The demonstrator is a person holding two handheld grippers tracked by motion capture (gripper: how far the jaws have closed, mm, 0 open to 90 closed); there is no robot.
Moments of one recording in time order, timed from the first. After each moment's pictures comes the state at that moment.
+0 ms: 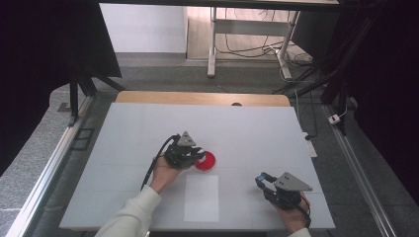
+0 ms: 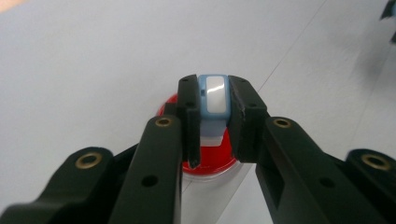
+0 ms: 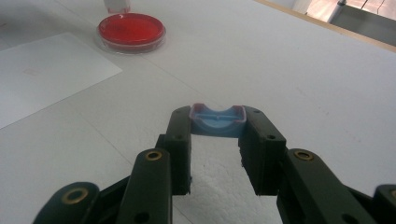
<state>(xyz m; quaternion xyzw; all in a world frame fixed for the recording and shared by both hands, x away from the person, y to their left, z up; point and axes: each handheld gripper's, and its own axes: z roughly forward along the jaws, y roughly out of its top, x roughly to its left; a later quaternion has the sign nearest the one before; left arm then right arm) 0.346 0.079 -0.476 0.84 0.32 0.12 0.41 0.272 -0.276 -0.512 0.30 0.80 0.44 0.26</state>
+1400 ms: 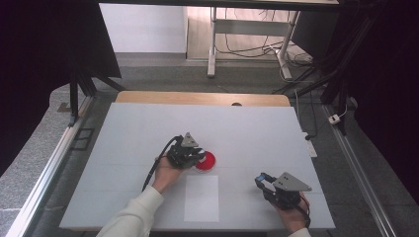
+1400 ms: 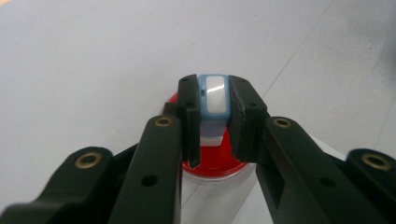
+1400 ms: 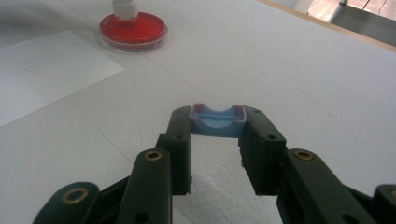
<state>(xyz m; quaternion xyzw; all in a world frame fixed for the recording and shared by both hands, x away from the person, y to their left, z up) 0.353 0.073 -0.490 0.85 0.33 0.13 0.38 0.271 -0.275 -0.513 0.30 0.81 0.43 0.26</state>
